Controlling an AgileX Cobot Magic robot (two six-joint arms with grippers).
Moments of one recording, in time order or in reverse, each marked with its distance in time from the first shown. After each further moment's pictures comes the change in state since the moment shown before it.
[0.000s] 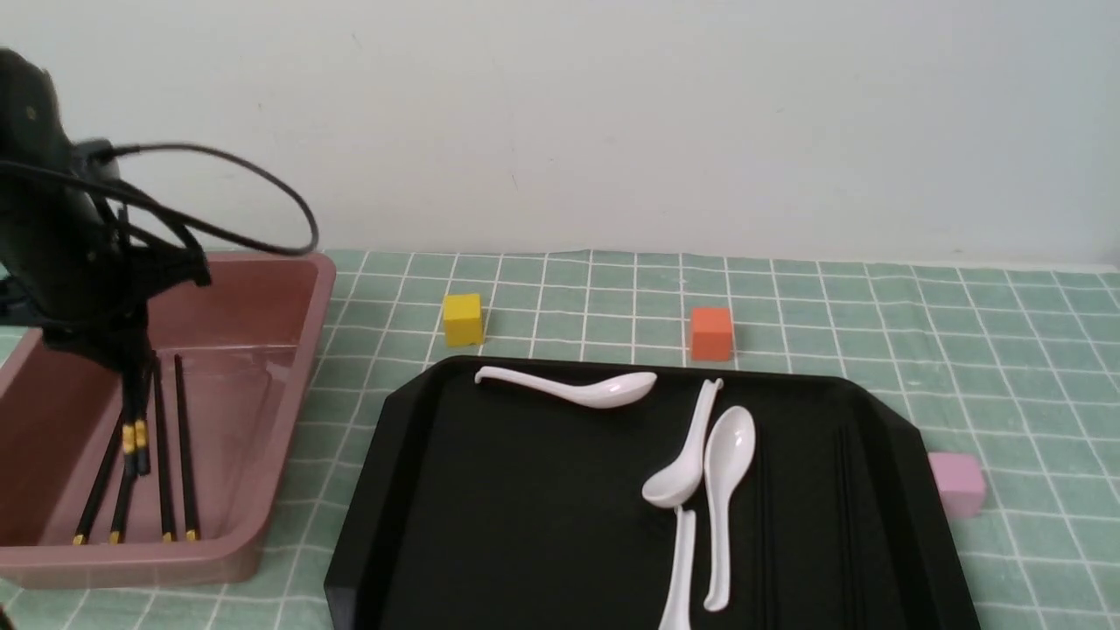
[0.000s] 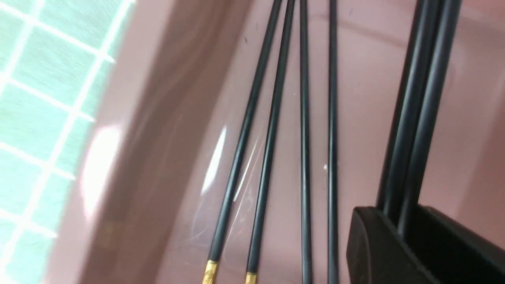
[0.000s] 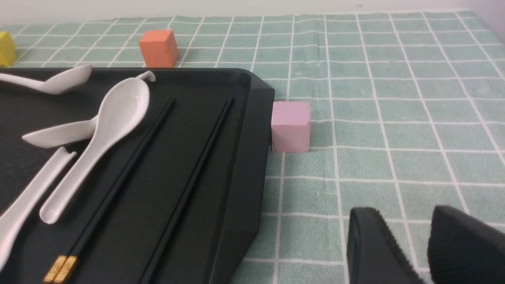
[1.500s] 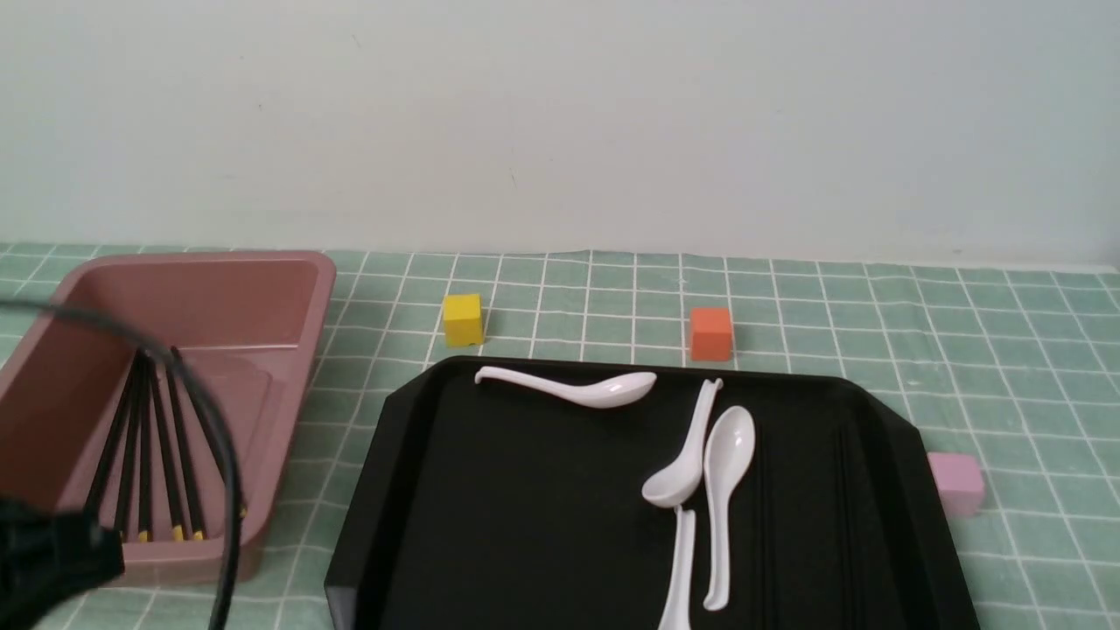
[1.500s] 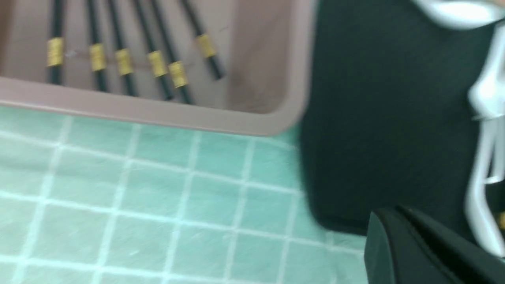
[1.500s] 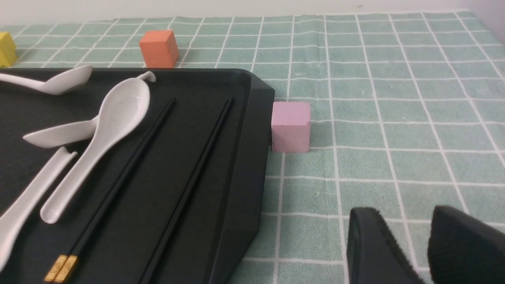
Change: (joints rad) right arm 0.000 0.000 0.000 0.000 0.000 0.000; left arm 0.000 -1.168 0.882 -0.552 -0.143 0.405
